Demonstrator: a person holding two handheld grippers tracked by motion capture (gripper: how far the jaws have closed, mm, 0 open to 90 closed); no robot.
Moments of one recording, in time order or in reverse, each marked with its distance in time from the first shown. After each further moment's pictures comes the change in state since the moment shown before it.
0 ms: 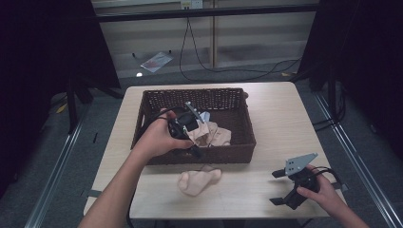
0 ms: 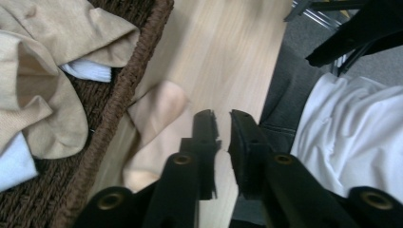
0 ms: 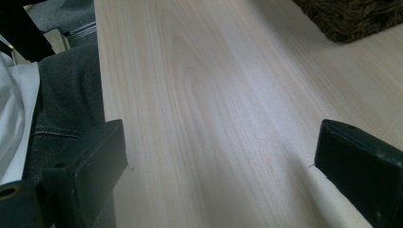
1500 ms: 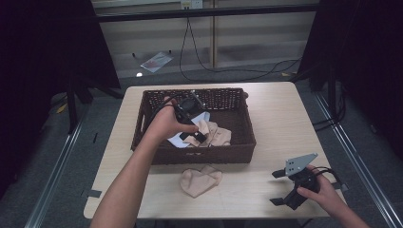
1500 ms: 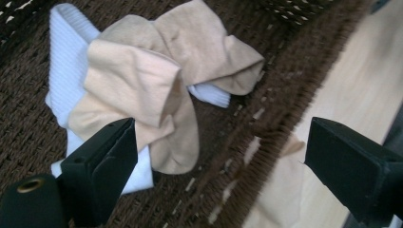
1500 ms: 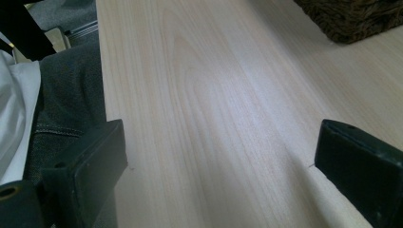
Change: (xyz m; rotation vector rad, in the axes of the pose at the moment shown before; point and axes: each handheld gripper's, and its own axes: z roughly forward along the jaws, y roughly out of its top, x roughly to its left) left arm 0.061 0.021 0.009 -0.025 0.262 -0.114; right arm 0.000 0.000 0.000 0.003 0.000 -0.011
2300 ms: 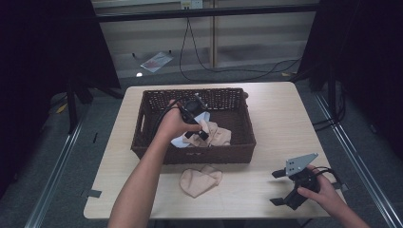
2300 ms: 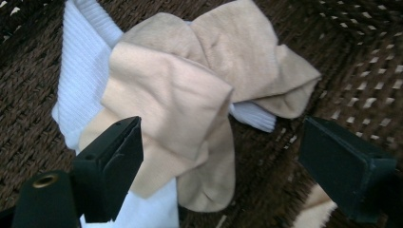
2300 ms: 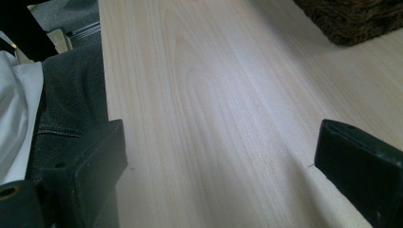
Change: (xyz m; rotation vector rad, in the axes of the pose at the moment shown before) left arm 0.030 0.005 0.044 0.001 0.030 -0.049; right arm 0.000 0.000 0.000 -0.006 0.009 -0.003
